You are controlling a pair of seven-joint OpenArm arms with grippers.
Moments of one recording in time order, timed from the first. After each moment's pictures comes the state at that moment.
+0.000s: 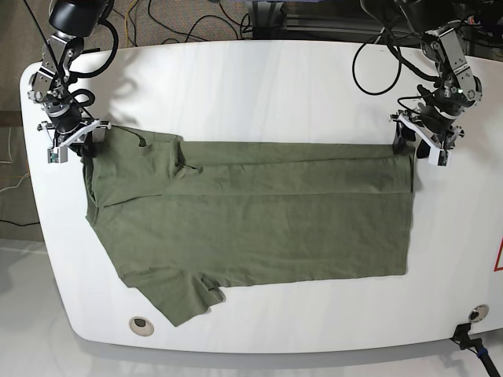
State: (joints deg) left arm 6.8 -10.5 -31.3 80.3 -10.3 -41.8 30.1; right arm -6.3 20.1 29.9 68.3 14.0 32.9 -21.3
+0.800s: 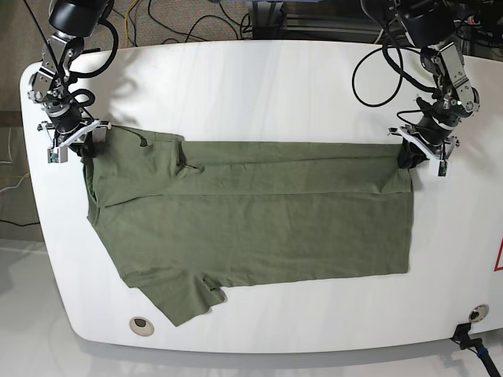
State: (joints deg) left arm 2.5 -11.0 -31.1 72.8 -10.1 -41.9 27.2; right arm -6.3 20.1 29.9 68.3 14.0 32.9 -21.3
